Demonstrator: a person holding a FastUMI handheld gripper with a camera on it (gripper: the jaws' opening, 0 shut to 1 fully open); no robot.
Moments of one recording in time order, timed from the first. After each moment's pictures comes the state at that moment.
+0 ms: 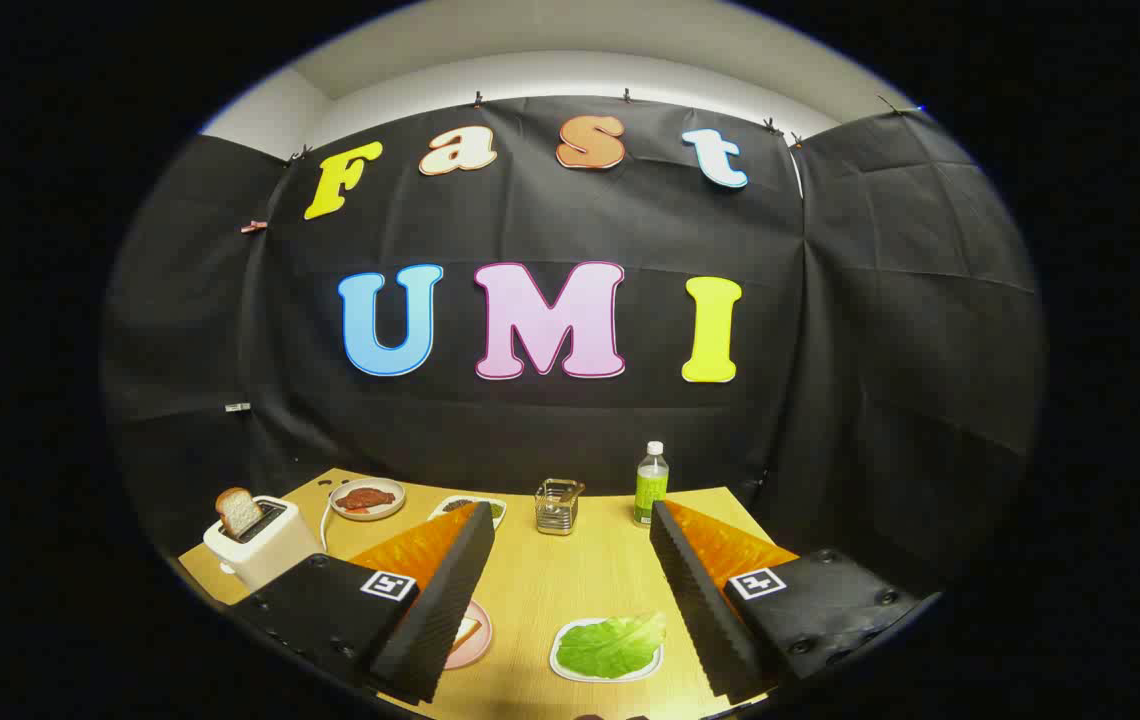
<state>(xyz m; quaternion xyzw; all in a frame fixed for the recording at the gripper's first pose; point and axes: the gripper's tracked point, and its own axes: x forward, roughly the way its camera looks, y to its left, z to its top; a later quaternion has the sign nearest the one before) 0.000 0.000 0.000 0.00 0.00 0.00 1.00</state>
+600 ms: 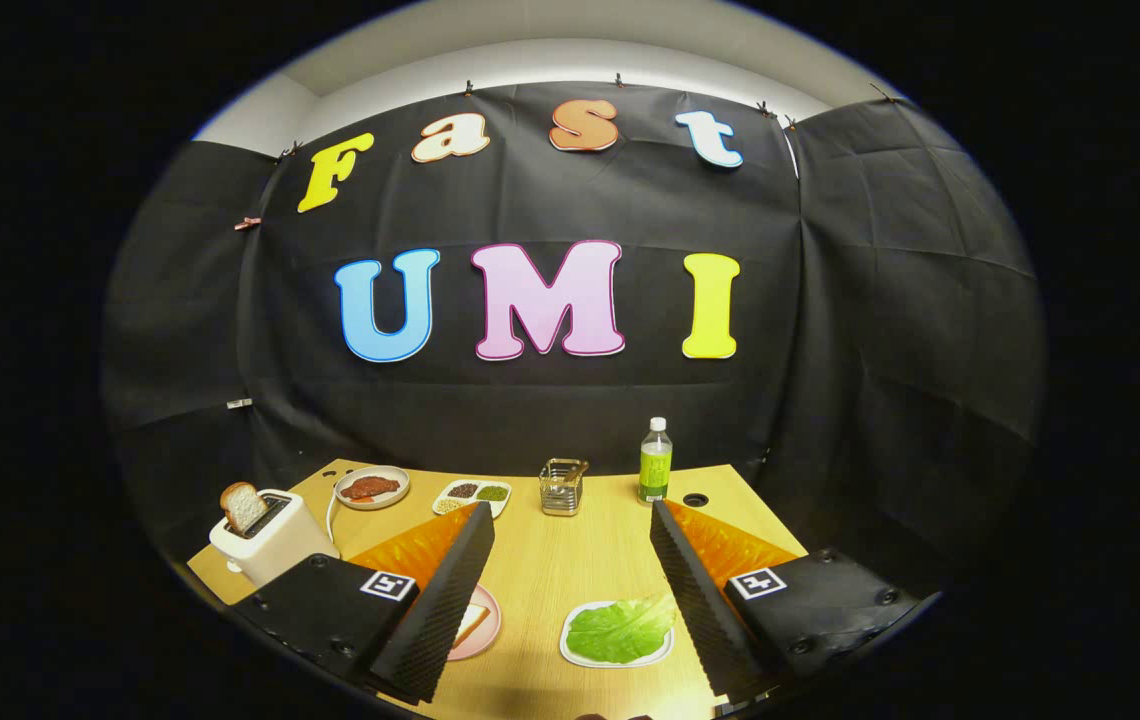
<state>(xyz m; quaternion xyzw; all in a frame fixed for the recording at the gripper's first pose) -0.003 0.004 -0.022 0.02 0.03 0.00 1.00</state>
